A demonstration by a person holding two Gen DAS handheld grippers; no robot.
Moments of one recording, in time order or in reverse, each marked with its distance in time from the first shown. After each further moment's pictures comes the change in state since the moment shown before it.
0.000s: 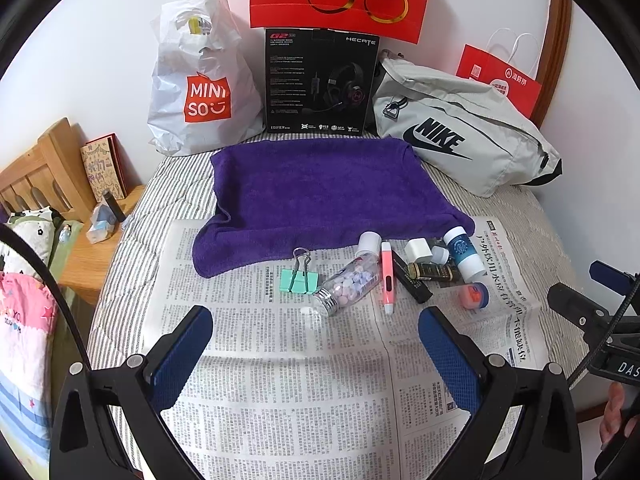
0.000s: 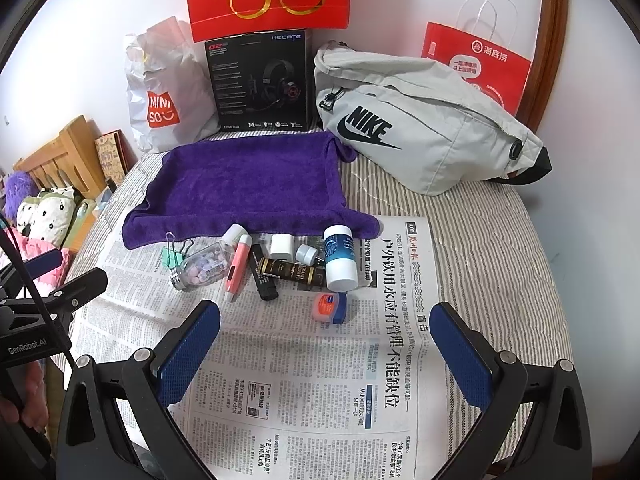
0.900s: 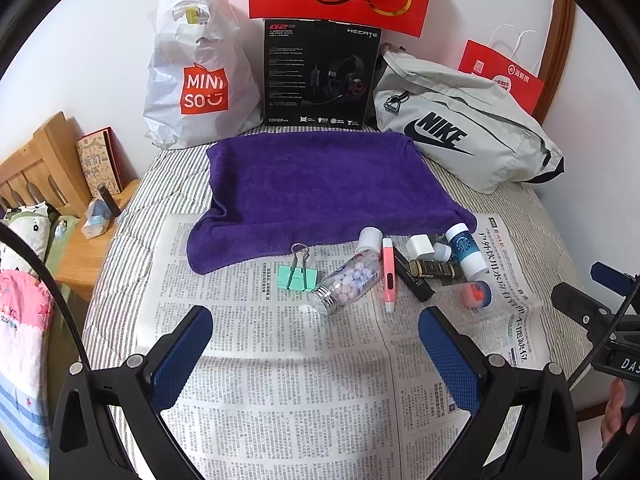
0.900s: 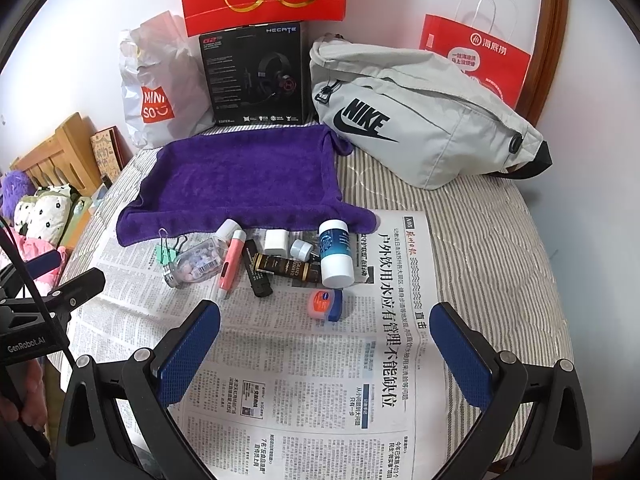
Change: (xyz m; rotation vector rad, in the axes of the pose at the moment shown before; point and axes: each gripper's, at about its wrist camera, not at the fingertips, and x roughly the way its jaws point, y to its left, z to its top) left arm 0.014 0.002 0.001 0.001 0.025 -0.002; right arm 0.008 -0.004 0.001 0.005 0.019 -0.004
